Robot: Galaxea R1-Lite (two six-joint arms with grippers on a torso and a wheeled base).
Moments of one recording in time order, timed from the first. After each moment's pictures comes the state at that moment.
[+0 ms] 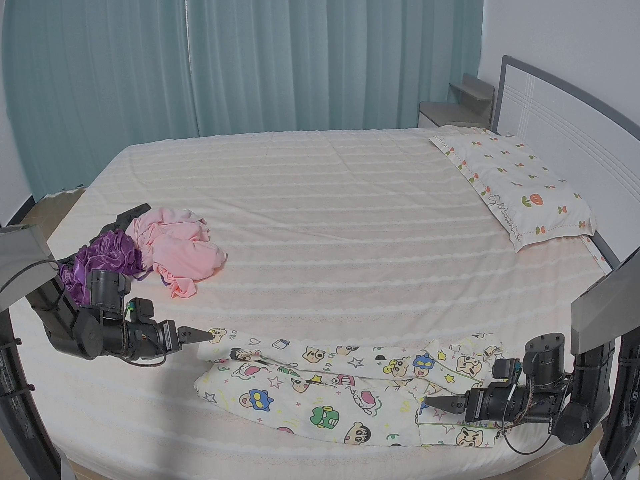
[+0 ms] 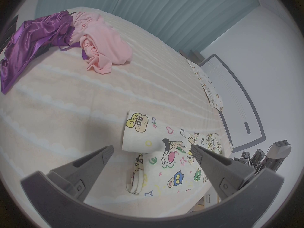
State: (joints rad) left arm 0.06 2.11 -0.67 -0.59 -0.58 -0.26; right arm 0.36 2.23 -0.02 -1.55 0.34 0.50
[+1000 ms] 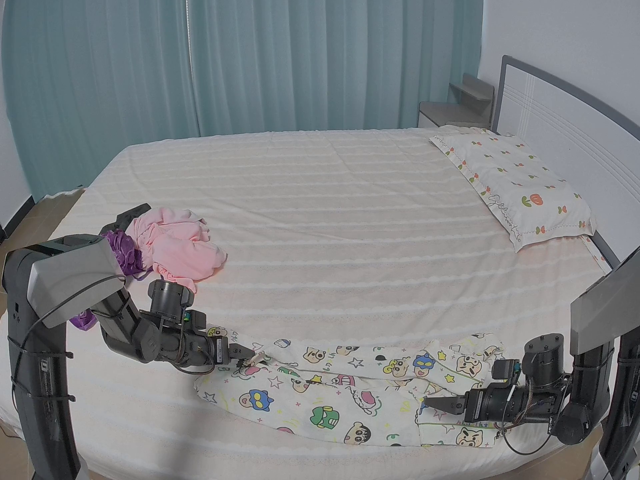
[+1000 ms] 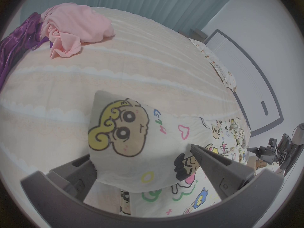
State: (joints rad) left arm -0.14 2.35 -0.88 -0.52 -0.36 -0.21; right arm 0.36 2.23 -0.02 -1.55 0.34 0.50
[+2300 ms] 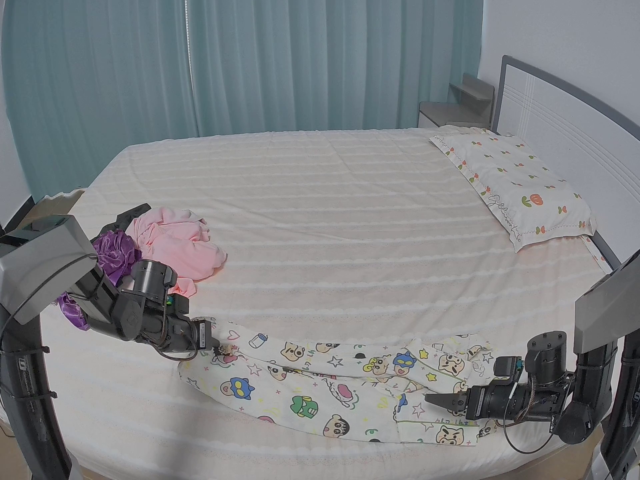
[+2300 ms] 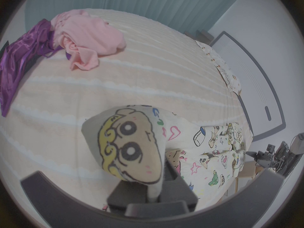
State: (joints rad) left arm -0.07 2.21 -0.92 -0.32 -0.34 -0.20; right arm 0.36 2.20 -0.02 -1.55 0.33 0.50
